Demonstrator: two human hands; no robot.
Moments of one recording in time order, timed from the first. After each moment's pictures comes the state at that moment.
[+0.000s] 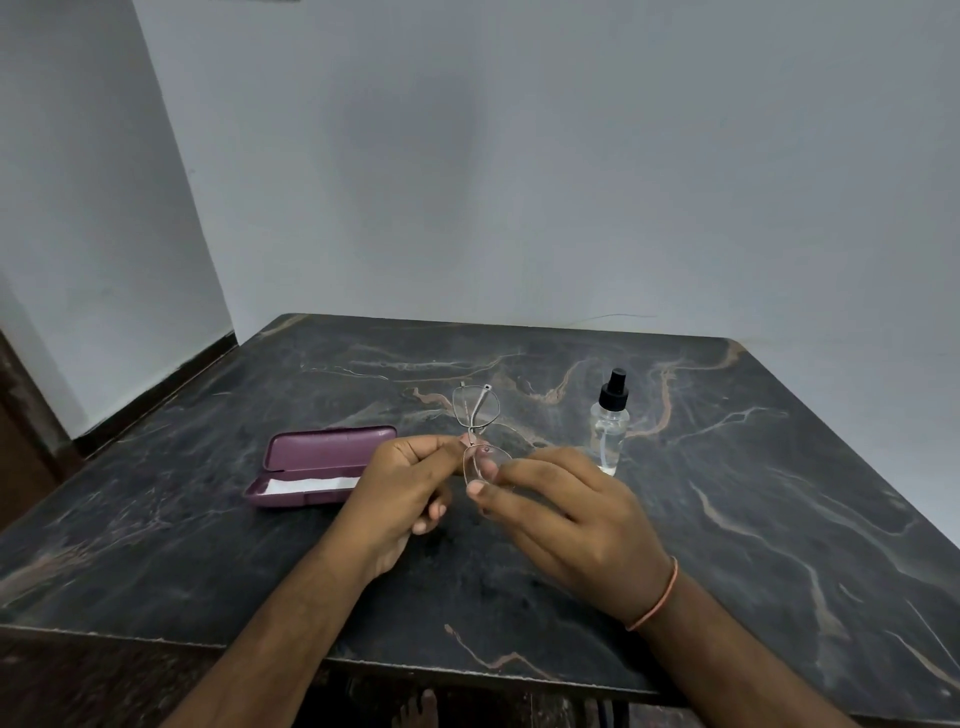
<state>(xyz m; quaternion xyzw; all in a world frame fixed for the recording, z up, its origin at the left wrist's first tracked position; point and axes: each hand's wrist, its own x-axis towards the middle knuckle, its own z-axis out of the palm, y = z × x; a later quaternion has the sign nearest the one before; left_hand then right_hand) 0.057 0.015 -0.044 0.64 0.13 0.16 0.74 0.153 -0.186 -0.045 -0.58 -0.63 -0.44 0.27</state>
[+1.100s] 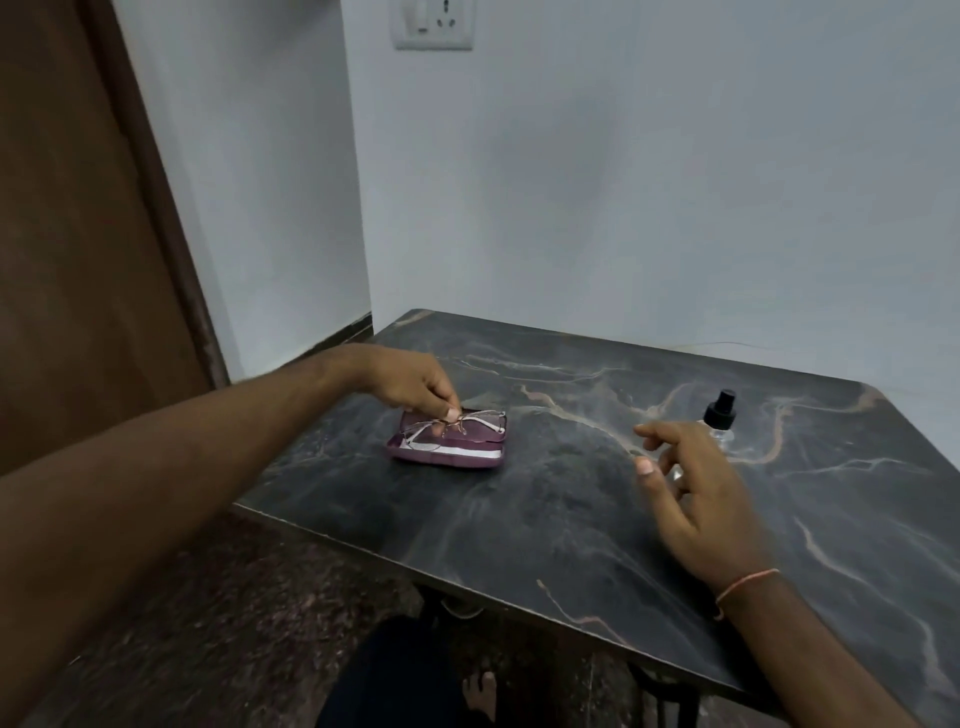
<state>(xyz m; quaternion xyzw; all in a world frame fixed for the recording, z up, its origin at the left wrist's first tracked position) 0.029 0.187 0.049 0.96 0.07 -0.15 0.23 0.176 -0.197 -0.047 -0.73 -0.50 -0.19 0.43</state>
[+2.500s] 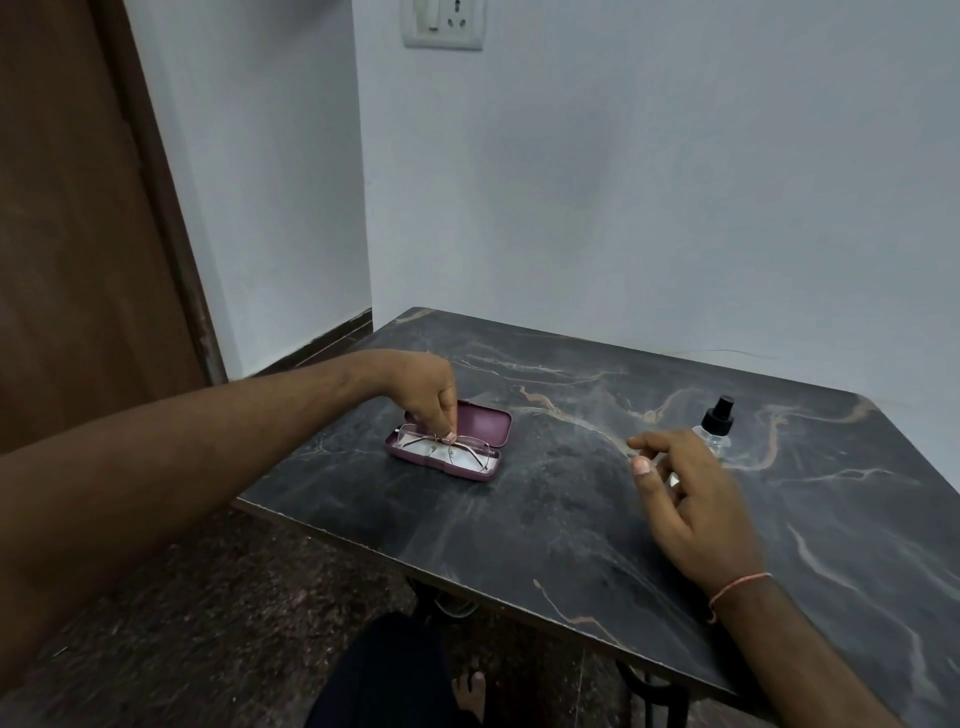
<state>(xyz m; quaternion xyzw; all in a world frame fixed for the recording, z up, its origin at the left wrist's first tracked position) 0.046 0.175 0.040 0.97 0.10 -0.17 0.13 0.177 -0.196 -0.049 -0.73 -0.49 -0.19 0.42</state>
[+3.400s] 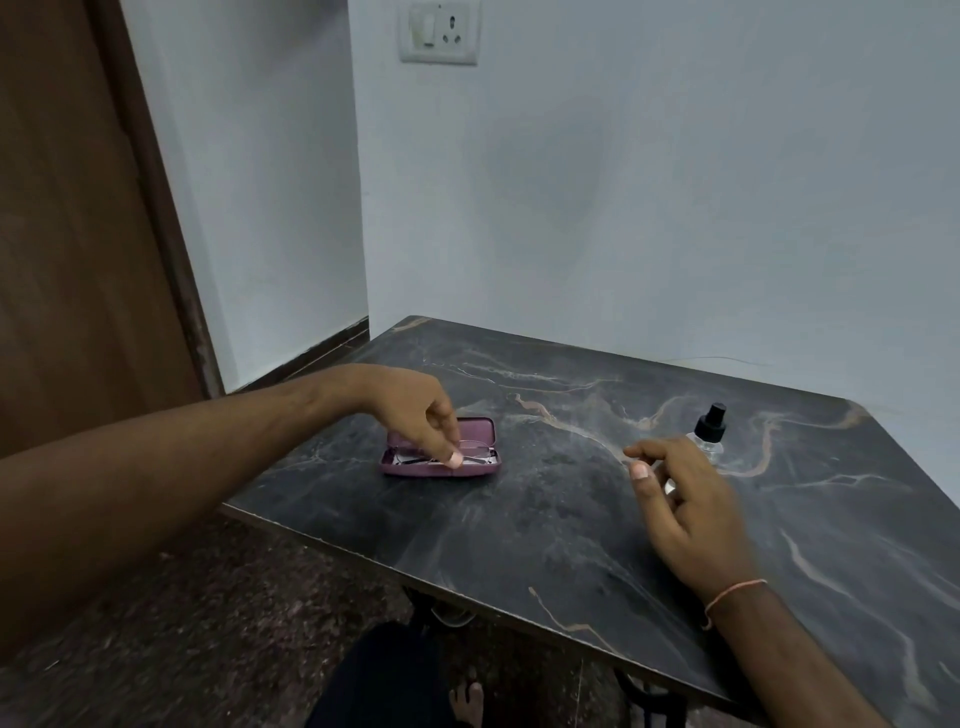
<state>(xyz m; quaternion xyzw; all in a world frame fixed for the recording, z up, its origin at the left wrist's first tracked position) 0.017 0.156 0.051 0.97 0.10 -0.17 0.16 0.180 -0.196 -0.050 -0.72 -0.50 -0.21 0.43</state>
